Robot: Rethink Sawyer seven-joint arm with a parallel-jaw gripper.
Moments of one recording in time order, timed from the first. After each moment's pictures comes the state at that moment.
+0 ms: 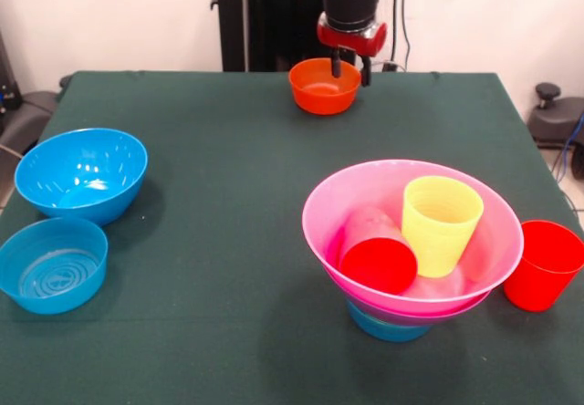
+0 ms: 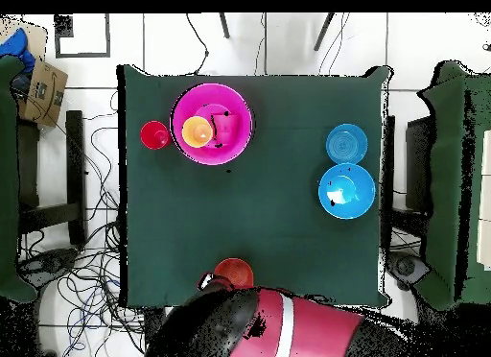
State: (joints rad) arm -0.34 -0.42 0.06 2.25 -0.23 -0.09 2.26
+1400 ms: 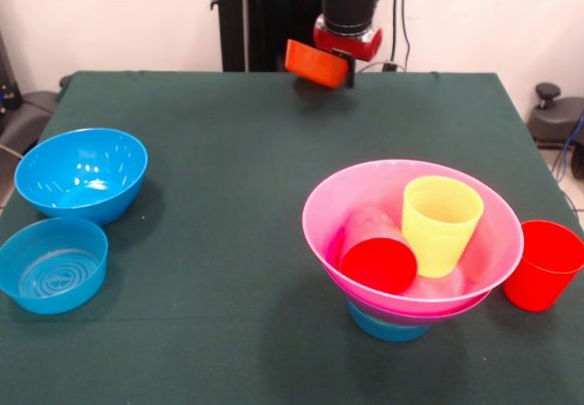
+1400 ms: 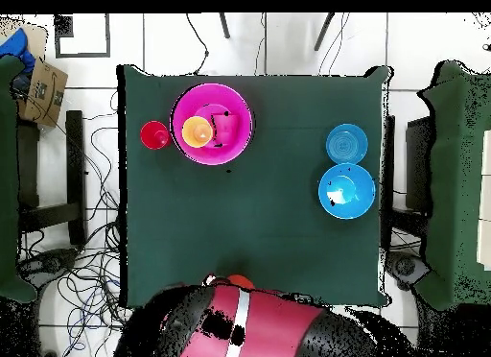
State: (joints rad) arm -0.25 -0.40 -0.02 2.23 -0.23 -0.16 2.26
